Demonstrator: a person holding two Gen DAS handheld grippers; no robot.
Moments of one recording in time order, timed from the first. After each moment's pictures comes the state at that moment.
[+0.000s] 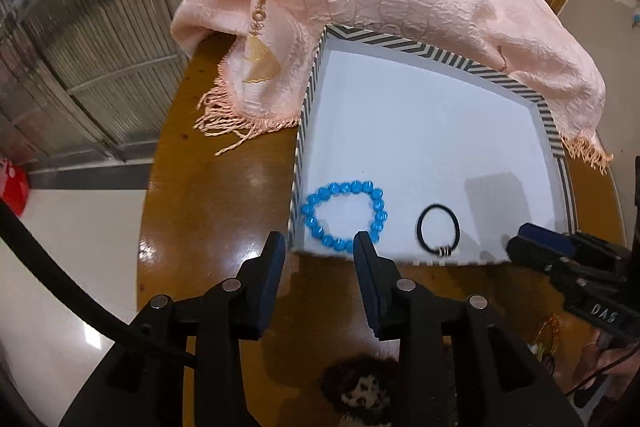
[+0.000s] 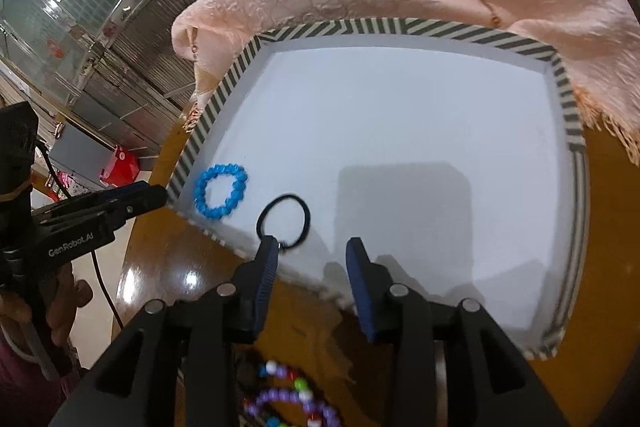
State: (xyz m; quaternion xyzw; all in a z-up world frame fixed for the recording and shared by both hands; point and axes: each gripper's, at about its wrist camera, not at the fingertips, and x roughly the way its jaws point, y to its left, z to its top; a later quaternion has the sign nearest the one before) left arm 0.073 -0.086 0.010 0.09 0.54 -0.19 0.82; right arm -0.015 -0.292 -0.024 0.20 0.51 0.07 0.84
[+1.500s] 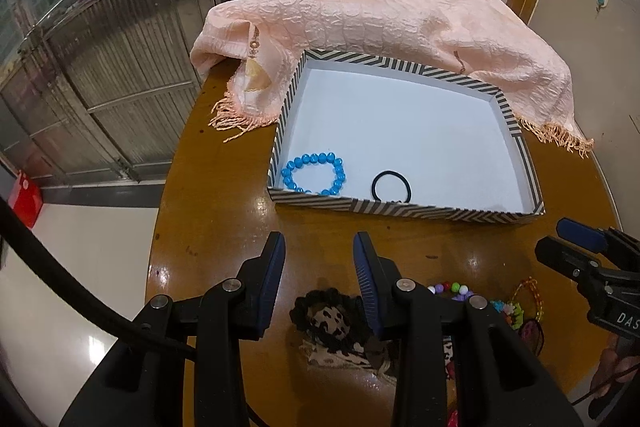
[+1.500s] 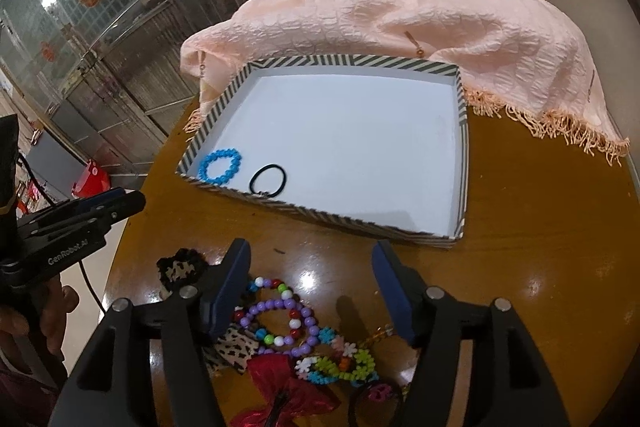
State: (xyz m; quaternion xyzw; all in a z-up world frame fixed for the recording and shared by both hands) left arm -0.014 -0.085 0.045 0.10 0.48 -0.19 0.85; right arm -0.117 -0.289 0.031 0.15 0.46 0.00 0.87
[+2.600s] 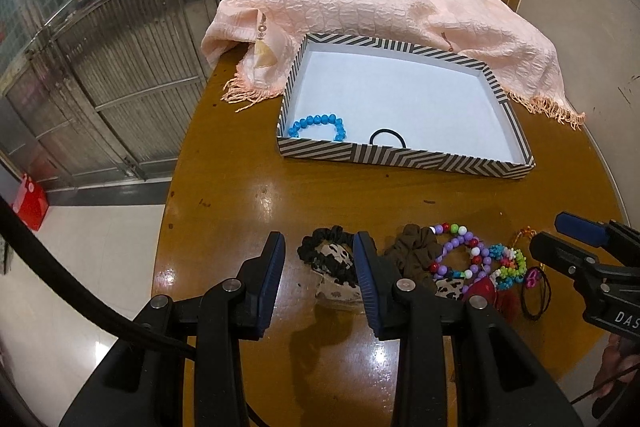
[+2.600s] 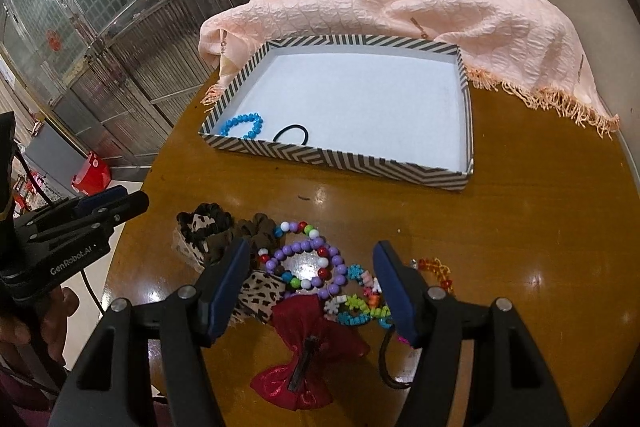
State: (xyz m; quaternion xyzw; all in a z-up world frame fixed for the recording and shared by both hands) left arm -0.068 -0.061 0.042 0.11 0.47 -0.19 0.85; right arm -0.168 -0.256 0.027 0.15 0.47 0.00 0.87
